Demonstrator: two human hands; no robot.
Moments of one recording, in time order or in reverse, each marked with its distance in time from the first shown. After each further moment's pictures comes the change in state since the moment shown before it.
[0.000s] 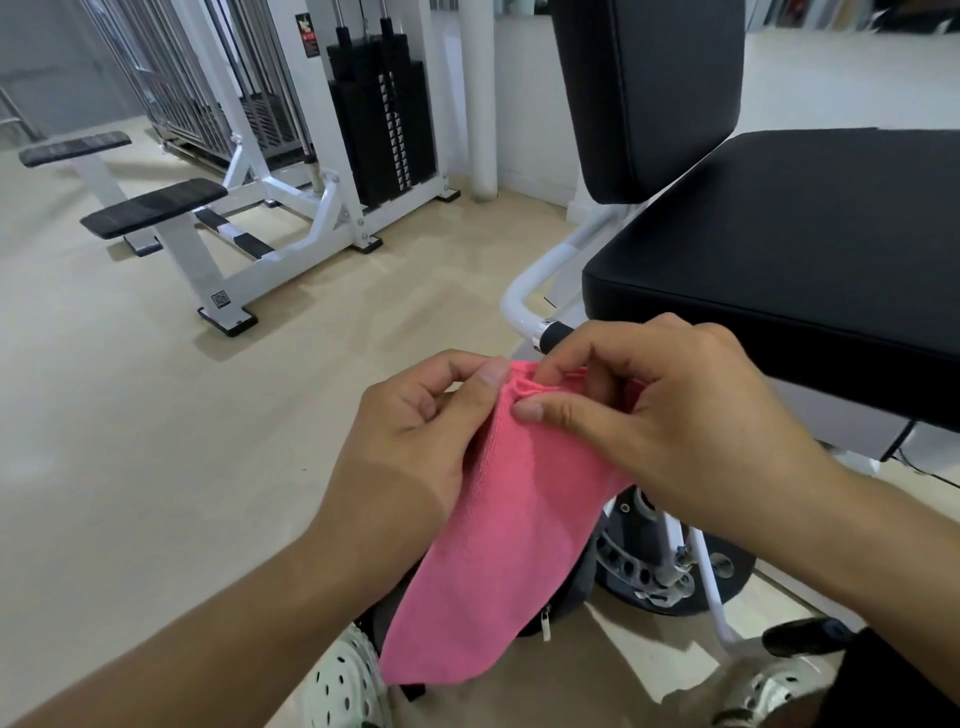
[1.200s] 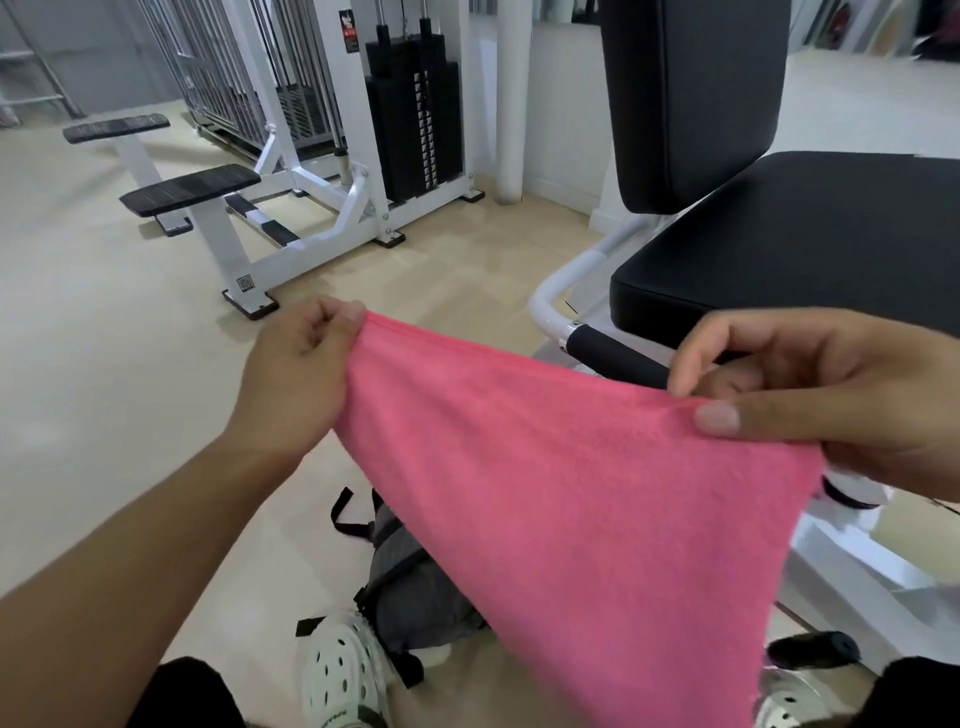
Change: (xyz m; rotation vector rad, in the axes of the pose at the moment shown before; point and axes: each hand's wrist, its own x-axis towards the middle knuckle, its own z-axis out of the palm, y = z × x) left_hand 0.043 -0.023 -0.098 0.408 0.440 0.050; right_hand 0.007 0.029 -0.072 0.677 -0.629 0.282
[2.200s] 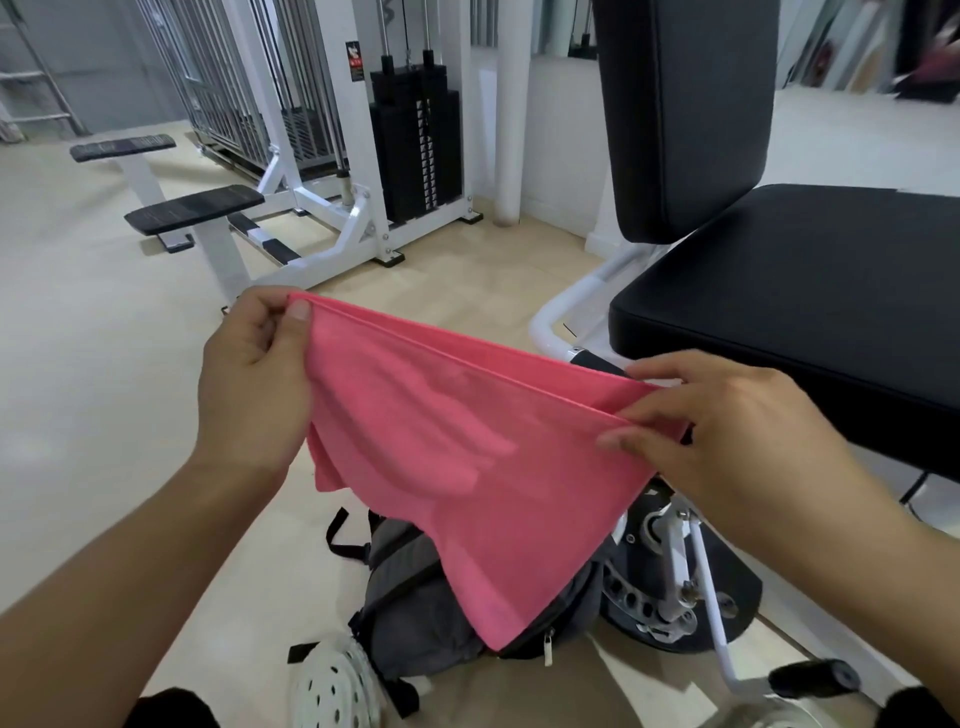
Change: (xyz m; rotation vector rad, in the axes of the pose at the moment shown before) left_hand 0.006 0.003 -0.018 -0.105 0.216 0.090; right_hand 0.027 0.017 0.055 -1.001 0.695 -0.122
